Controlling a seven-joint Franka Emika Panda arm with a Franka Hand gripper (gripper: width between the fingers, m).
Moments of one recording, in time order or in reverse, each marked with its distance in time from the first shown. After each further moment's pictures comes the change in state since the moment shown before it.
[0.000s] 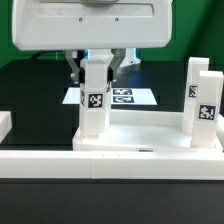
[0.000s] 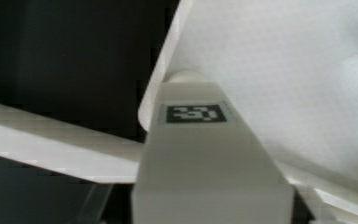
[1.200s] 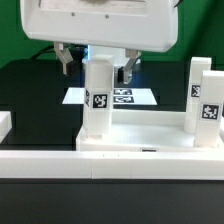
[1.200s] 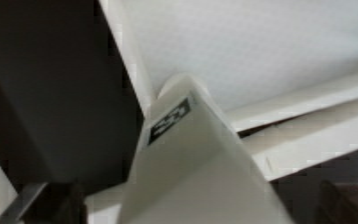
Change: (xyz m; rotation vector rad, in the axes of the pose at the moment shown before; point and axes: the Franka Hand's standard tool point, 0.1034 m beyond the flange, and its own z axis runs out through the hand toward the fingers) arm 0.002 -0.005 -0.004 0.016 -0.004 0.604
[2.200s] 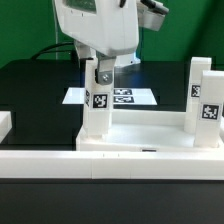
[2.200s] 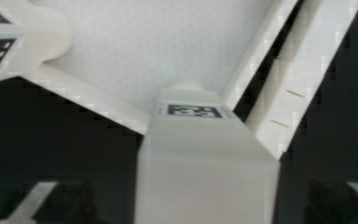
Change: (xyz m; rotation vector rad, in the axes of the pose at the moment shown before) arm 0.000 0.004 -0.003 0.051 -0.042 0.831
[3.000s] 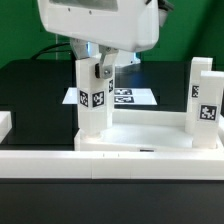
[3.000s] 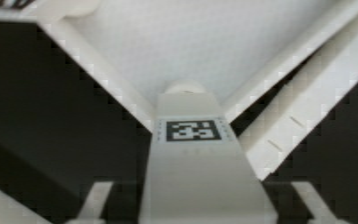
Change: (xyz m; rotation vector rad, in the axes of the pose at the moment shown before) arm 0.000 0.003 0.001 -0.010 0.012 -0.128
